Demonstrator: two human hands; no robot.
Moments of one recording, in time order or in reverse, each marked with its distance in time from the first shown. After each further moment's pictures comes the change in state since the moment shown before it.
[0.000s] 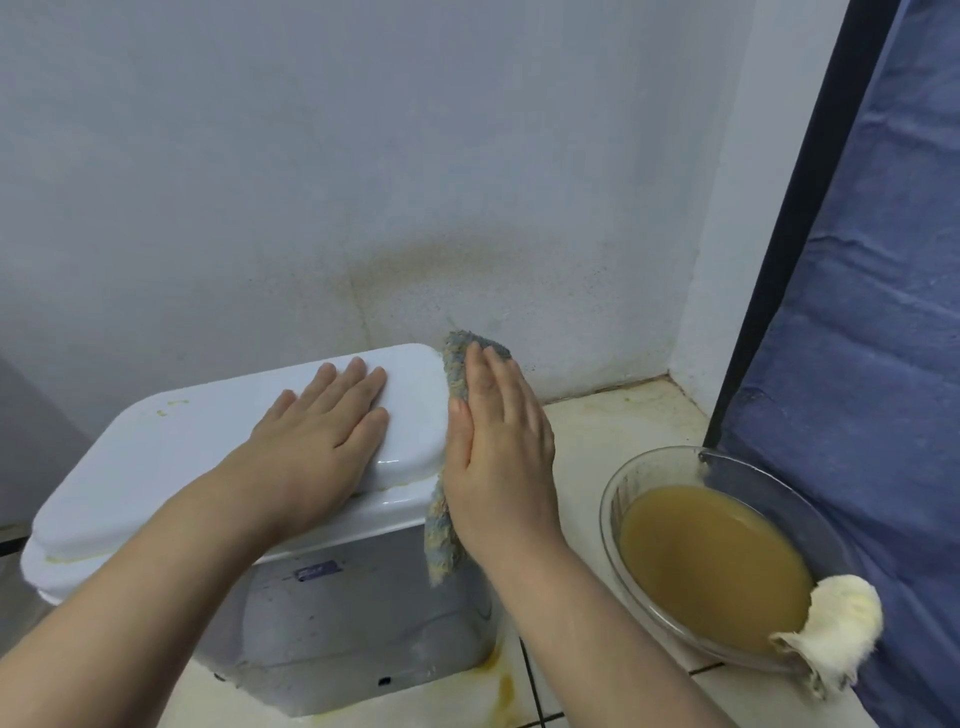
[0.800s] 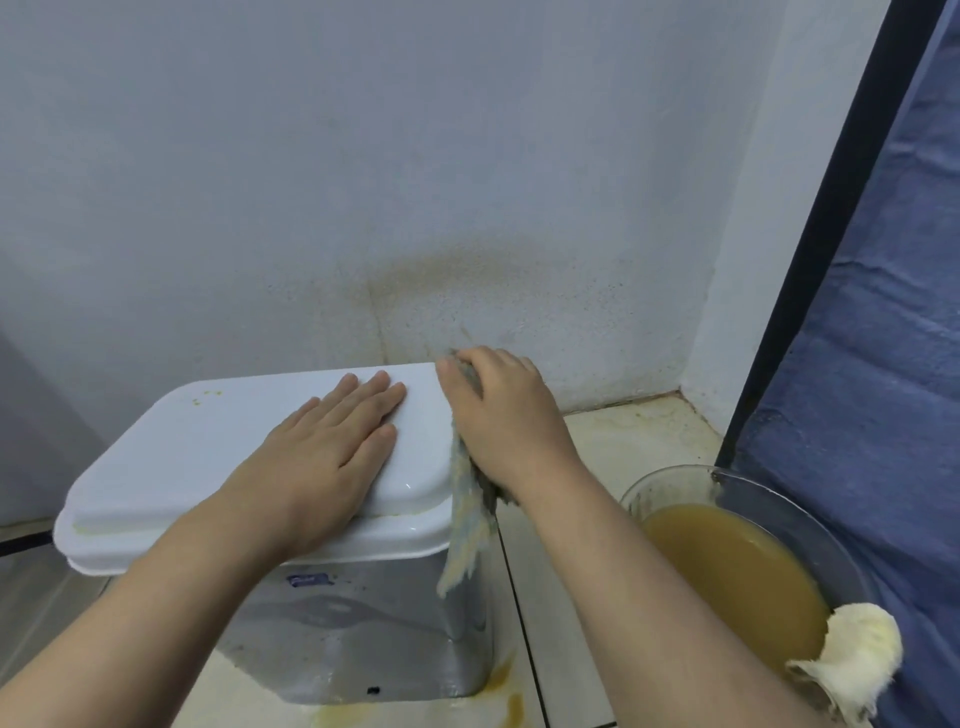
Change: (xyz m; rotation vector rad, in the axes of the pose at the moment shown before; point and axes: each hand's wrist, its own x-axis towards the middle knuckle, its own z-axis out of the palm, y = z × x) left_hand -0.005 -0.013 -0.003 -0.094 0.076 0.105; right_hand 0.055 -0.013 -0.013 0.116 -0.175 0.027
